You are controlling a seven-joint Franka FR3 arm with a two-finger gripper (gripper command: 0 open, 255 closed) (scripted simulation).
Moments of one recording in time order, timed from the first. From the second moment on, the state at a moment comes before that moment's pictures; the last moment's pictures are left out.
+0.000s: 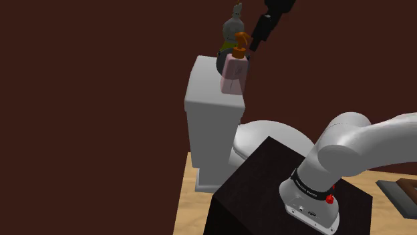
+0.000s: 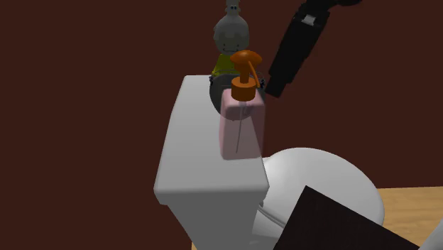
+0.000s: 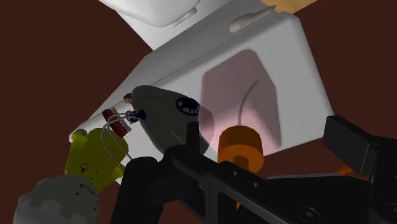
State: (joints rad) arm -0.01 -0.82 0.07 -2.26 -0.08 1.71 -0.14
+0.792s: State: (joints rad) arm -0.04 -0.46 -0.11 -2.02 -0.10 1.70 -0.35
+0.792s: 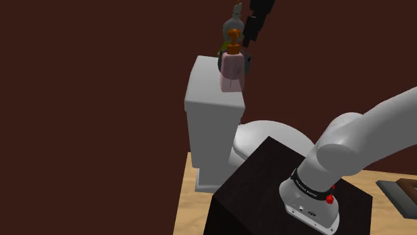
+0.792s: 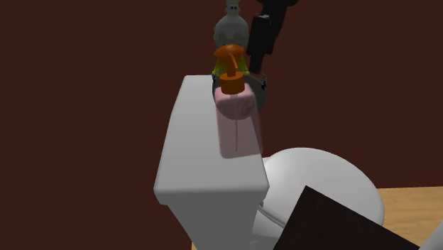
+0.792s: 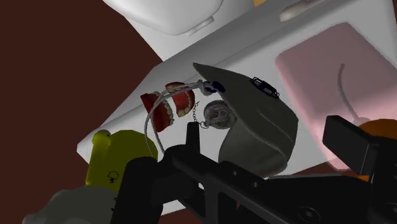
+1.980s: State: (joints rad) arm -0.08 -0.08 -0.23 -1.82 -0.05 1.74 -0.55
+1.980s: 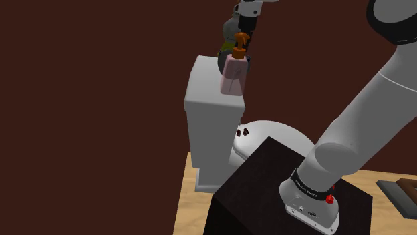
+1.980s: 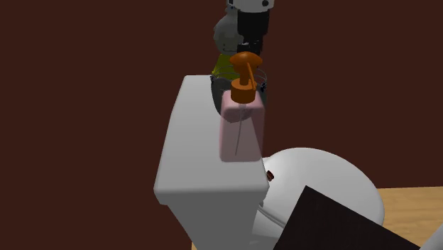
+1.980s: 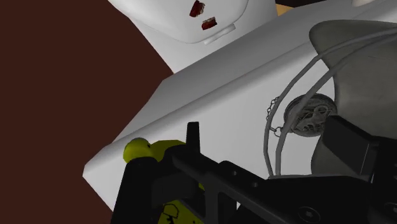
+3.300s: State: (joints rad) arm -0.08 -0.06 -0.24 -1.68 -0.05 1.62 -0.56
